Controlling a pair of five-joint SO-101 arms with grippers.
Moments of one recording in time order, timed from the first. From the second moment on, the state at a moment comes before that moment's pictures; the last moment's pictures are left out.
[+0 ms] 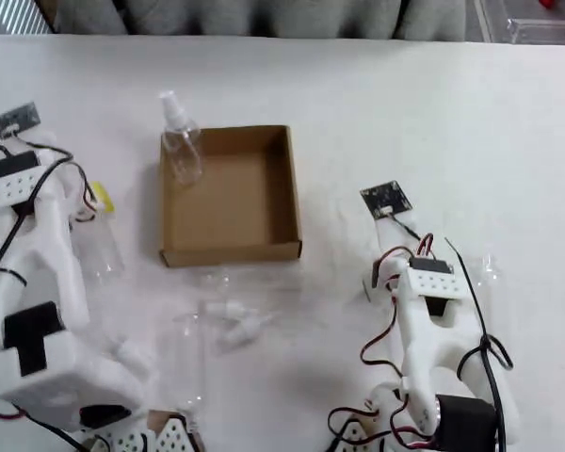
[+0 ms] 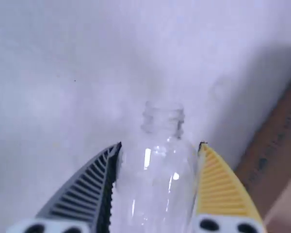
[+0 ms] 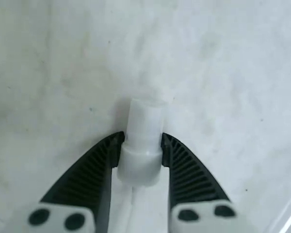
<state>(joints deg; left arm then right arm) -26.8 7.5 11.9 67.4 11.5 3.0 -20.5 62.1 38.9 25.4</state>
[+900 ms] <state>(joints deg) -7.4 -41.7 18.8 75.4 11.4 3.1 -20.5 62.1 38.9 25.4</state>
